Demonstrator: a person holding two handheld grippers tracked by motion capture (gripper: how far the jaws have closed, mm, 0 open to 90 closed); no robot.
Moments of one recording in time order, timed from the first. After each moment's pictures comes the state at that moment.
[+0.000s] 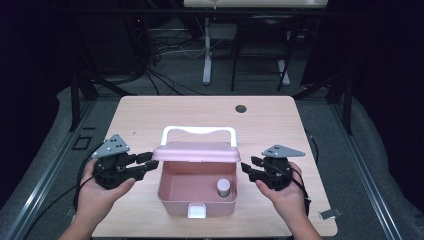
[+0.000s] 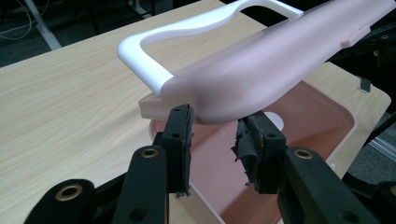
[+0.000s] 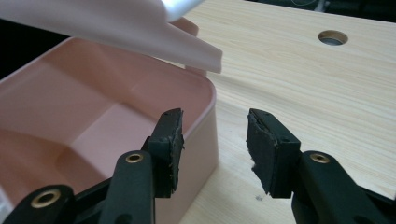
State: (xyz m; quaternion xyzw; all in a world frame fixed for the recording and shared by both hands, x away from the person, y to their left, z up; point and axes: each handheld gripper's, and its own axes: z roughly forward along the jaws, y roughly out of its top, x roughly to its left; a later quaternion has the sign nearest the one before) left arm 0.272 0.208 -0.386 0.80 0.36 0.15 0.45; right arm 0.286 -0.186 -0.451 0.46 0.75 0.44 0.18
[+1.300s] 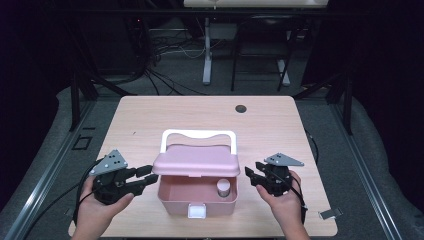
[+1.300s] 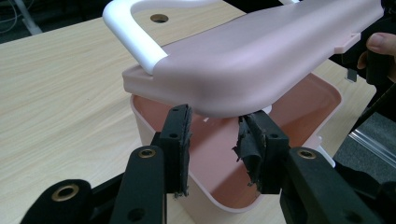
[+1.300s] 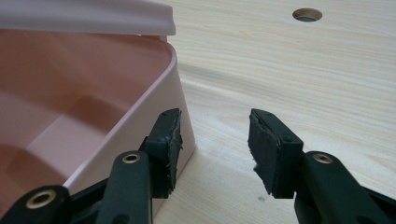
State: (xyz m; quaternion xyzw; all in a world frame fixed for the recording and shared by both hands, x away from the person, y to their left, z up) left arm 0.251 0.214 -0.413 0.80 0.36 0.14 0.46; right arm 0.286 -0.194 -0.490 0.49 0.73 0.43 0.20
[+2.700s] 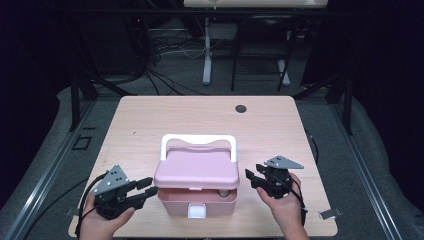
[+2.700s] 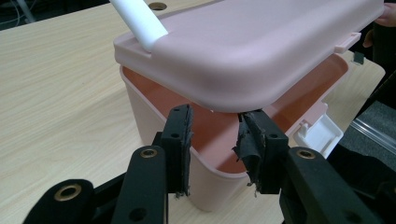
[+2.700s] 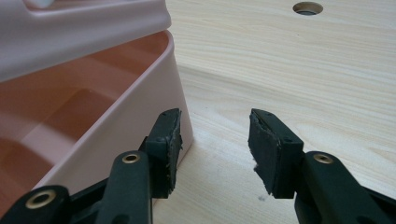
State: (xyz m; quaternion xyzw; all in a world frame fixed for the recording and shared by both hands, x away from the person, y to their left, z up) left arm 0.231 0.215 -0.443 0.80 0.35 0.15 0.46; right arm 0.284 -0.196 -0.498 0.49 0.73 0.43 0.20
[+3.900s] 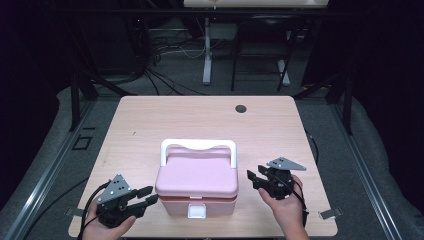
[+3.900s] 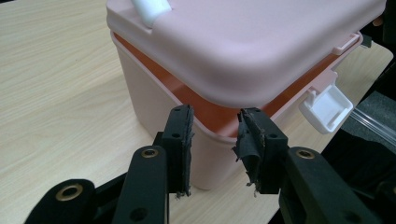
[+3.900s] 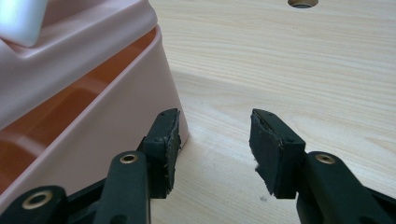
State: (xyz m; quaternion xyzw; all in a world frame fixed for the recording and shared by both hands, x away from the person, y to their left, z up) left arm 0.222 0.217 -0.466 0.81 0.36 0.14 0.45; right arm 0.283 -0.202 -0.504 0.50 0.72 0.43 0.19
